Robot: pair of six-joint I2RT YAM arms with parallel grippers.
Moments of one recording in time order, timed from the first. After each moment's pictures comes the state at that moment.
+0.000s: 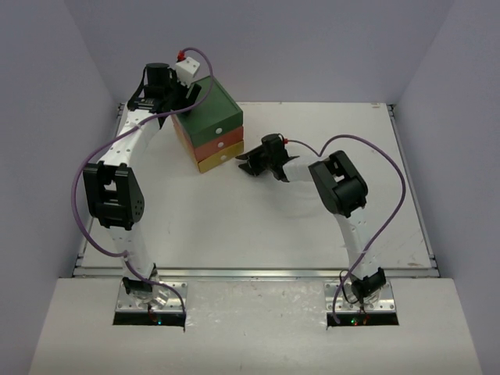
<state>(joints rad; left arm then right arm) -0.07 1.91 1.77 -0.34 0.06 0.46 0.50 2.33 1.41 0.30 -0.16 1.55</state>
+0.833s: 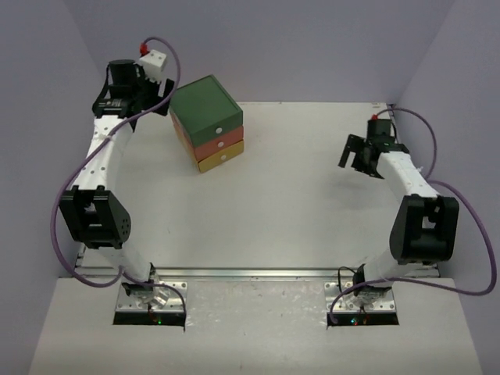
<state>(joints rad) 0.05 1.71 1.74 -0.51 0.08 0.36 -0.04 1.60 1.13 -0.48 0.11 0.25</state>
